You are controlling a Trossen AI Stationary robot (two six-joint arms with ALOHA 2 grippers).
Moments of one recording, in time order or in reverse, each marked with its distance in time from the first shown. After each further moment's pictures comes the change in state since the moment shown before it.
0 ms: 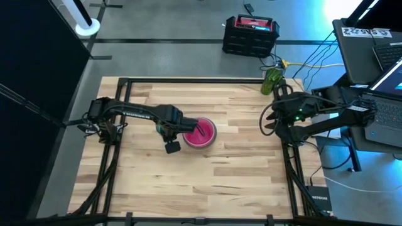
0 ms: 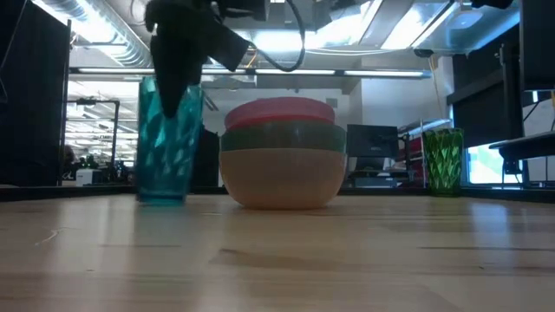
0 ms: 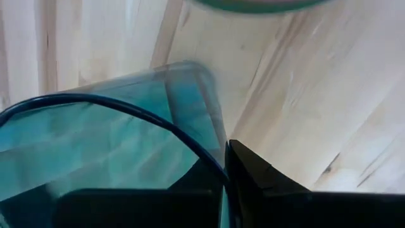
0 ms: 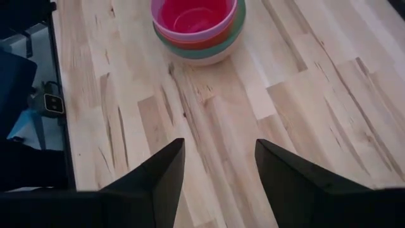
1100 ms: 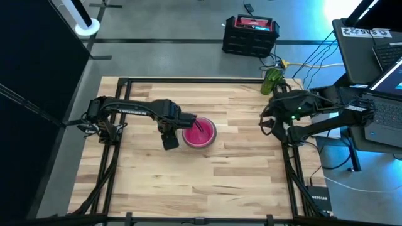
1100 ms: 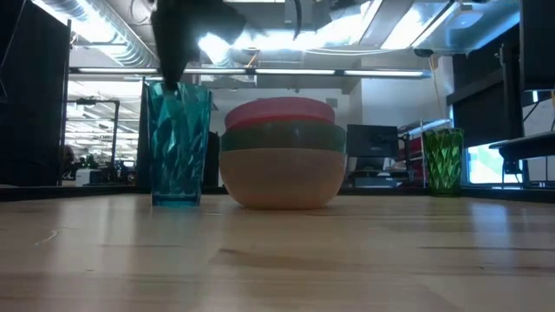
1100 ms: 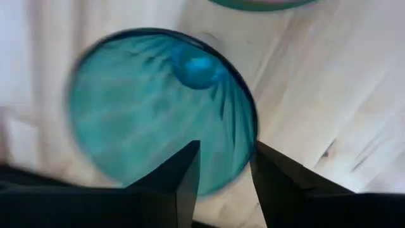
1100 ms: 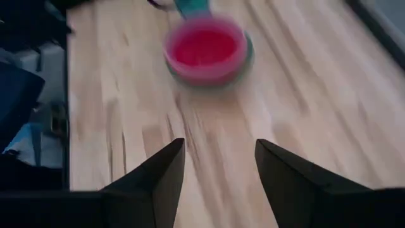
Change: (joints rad) left arm 0.006 -0.017 0.137 -0.140 -0.038 0.002; right arm -0.001 0.053 0.001 0.182 0.041 -0.114
